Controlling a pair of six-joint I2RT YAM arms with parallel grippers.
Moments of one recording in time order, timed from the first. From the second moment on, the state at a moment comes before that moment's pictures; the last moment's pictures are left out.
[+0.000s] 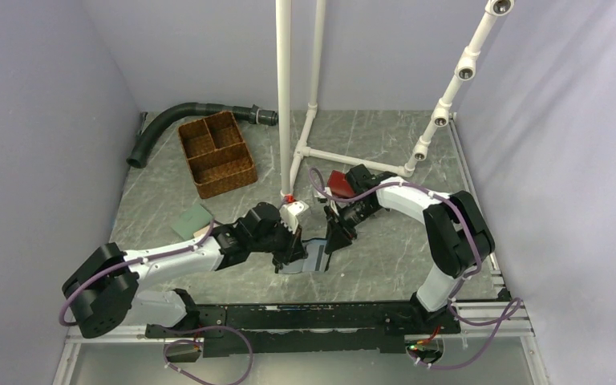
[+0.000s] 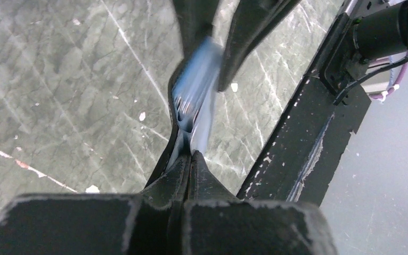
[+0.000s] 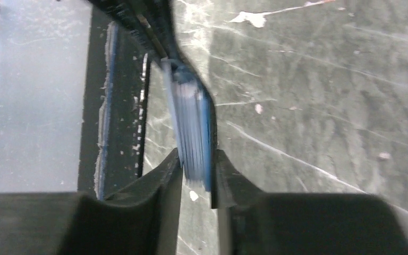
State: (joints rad) left arm -0.91 1.27 0.63 0.04 0.32 -0.34; right arm 0.48 1.70 1.03 -0.78 -1.03 -0.83
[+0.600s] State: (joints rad) left arm -0.91 1.13 0.55 0.01 0.32 -0.33; right arm 0.48 1.66 0.97 -0.82 -1.04 -0.87
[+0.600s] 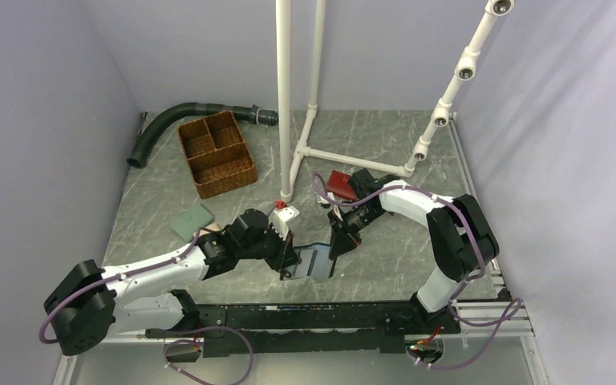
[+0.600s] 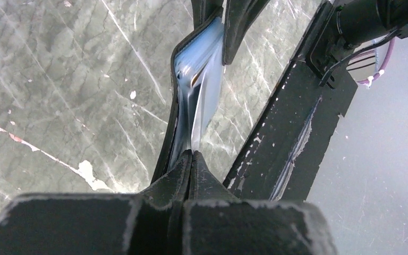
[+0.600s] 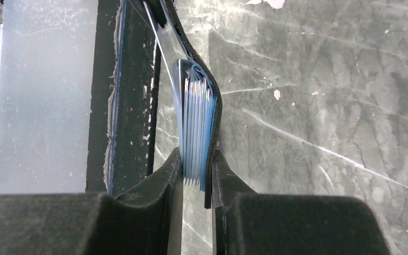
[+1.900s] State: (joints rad) left arm -0.50 0.79 0.51 -0.26 0.24 -0.81; right arm 0.44 1.84 1.08 -0.86 -0.97 -0.57
